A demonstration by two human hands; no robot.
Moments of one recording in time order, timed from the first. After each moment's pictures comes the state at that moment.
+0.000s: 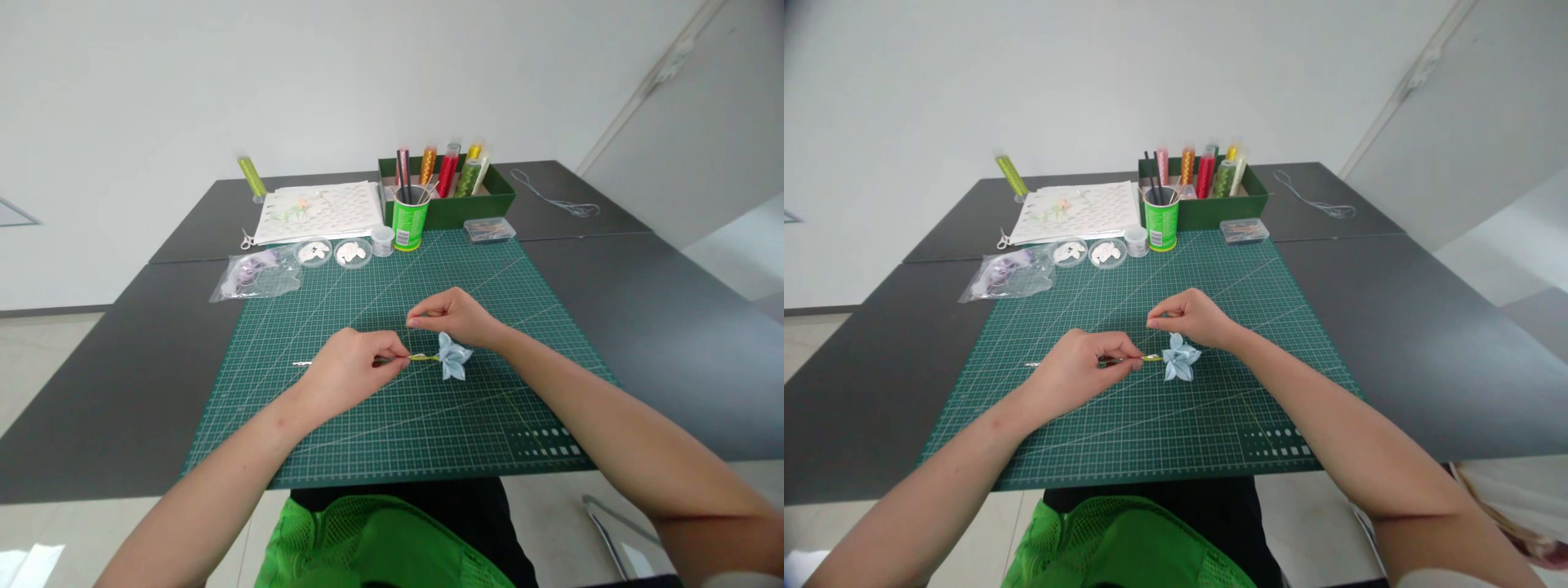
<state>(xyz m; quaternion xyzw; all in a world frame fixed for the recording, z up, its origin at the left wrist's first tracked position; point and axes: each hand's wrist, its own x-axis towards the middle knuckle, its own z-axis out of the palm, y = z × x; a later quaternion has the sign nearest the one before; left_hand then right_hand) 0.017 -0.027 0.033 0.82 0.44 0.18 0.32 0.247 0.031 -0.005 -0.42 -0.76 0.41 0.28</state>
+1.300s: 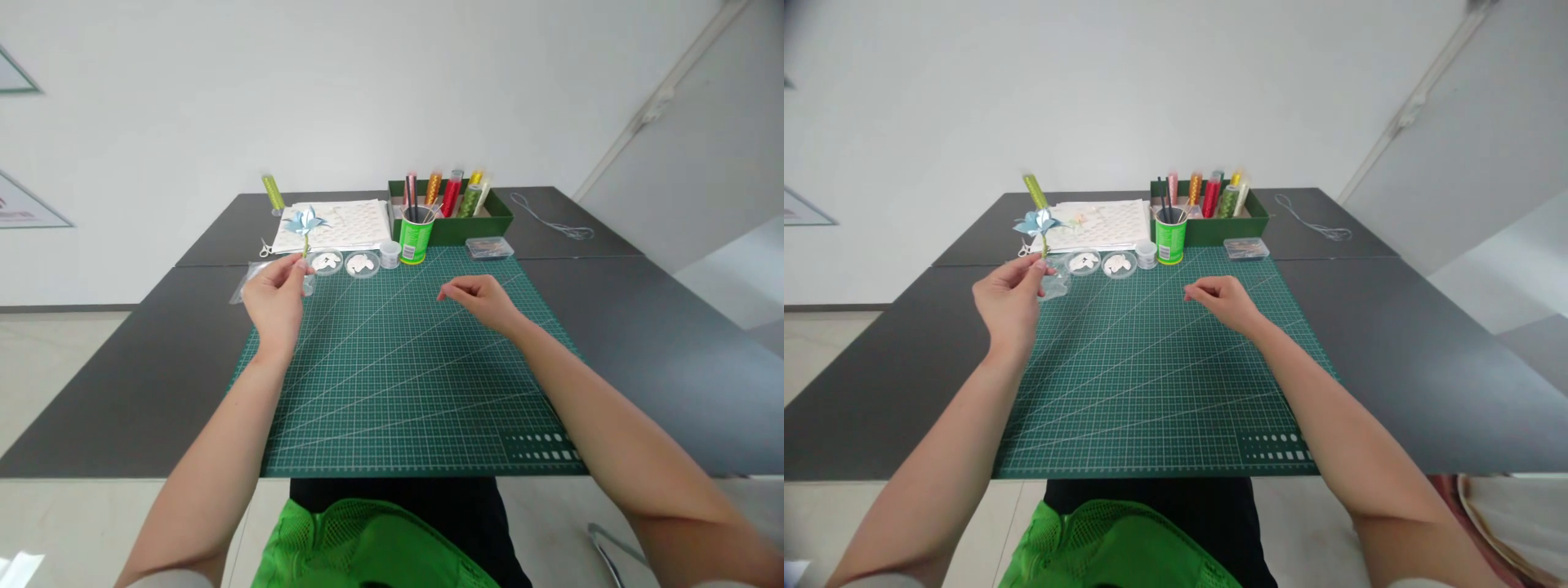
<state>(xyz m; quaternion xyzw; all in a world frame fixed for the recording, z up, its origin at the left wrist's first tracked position) -0.040 0.042 0.037 0.49 0.58 0.63 0.15 0.284 0.051 0.010 -0.48 -0.75 0.29 0.34</state>
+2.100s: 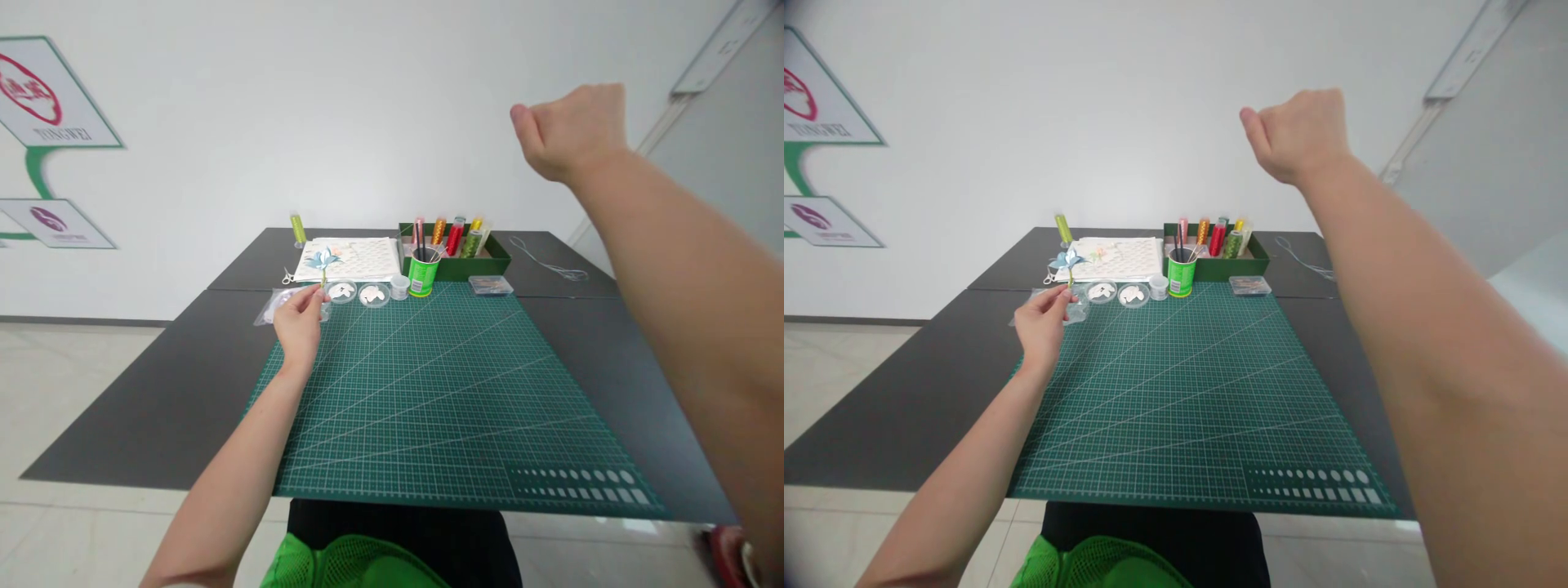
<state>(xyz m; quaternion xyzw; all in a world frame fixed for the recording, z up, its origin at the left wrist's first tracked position) -0.049 0.048 0.033 0.45 0.57 0.65 0.19 0.297 0.145 0.251 -0.64 -0.69 -0.34 0.11</state>
